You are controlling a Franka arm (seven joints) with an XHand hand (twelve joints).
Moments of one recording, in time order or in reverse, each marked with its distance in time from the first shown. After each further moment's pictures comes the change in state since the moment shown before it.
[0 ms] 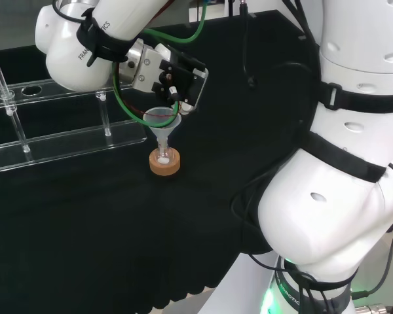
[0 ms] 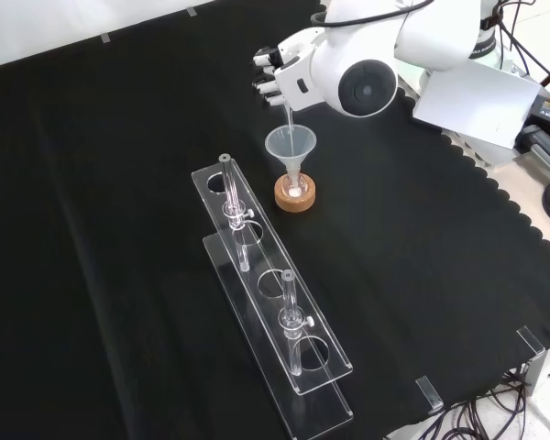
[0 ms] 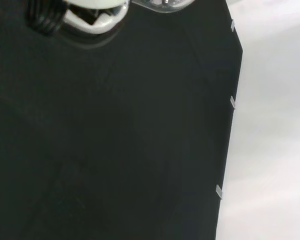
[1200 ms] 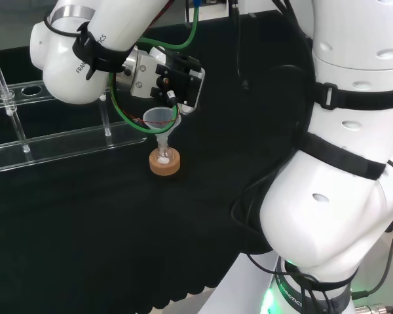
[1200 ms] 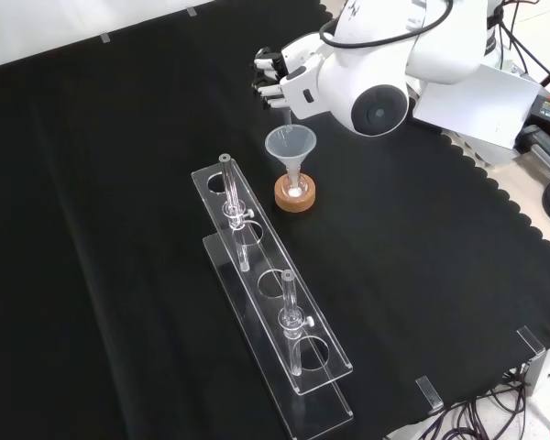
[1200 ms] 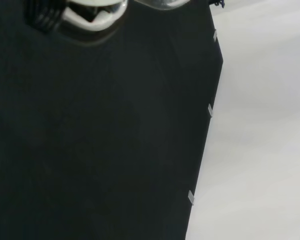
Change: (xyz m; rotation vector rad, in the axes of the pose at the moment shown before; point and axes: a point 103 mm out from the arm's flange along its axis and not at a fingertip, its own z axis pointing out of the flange) arm 0.001 0.001 -0.003 -0.015 -0.101 0.010
